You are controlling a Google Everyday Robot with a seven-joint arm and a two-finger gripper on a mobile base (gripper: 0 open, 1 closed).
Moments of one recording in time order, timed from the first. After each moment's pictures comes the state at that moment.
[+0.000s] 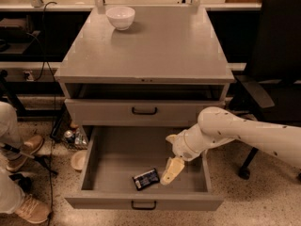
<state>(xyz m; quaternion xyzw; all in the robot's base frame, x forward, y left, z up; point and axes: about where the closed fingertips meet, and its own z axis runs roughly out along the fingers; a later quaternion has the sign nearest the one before) 0.510 -0.058 0.564 -0.60 0.74 0.22 0.21</state>
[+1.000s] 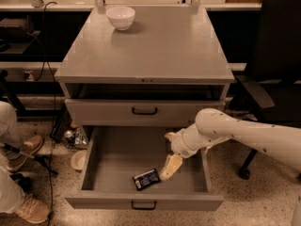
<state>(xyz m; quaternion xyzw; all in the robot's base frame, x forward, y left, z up) 0.540 -0.056 0.535 -0.61 0.73 0.21 0.23</state>
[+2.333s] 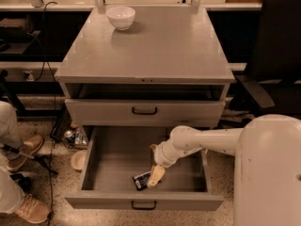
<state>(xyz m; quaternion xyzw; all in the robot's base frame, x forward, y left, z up) 0.568 -0.004 0.412 -0.65 0.70 0.18 0.22</state>
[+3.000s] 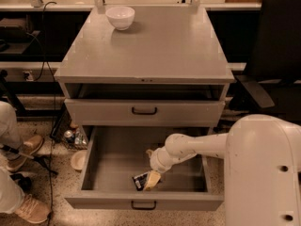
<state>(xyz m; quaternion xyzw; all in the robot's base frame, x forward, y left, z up) 0.563 0.017 0.373 -0.66 0.70 0.18 0.22</state>
